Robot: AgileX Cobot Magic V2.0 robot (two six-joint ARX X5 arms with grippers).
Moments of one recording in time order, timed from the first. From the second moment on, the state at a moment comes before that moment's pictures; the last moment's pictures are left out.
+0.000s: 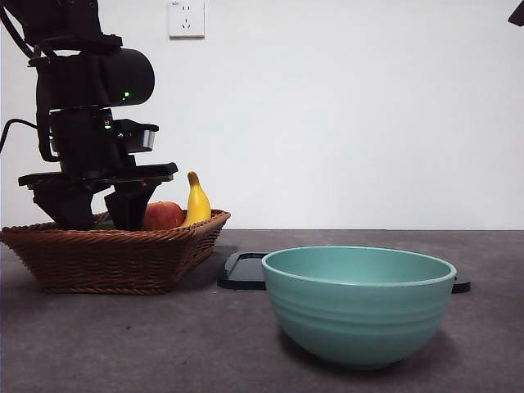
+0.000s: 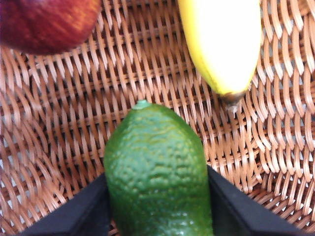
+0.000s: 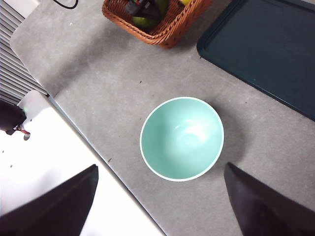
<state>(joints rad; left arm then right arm) -0.36 1.81 1.29 -0.71 0.00 -0.10 0.35 0.83 1.03 -1.04 -0.55 -0.02</state>
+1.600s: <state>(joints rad) -0.98 1.76 1.29 -0.61 0.18 -0.09 0.35 0.78 1.03 -1.05 -0.39 0.01</state>
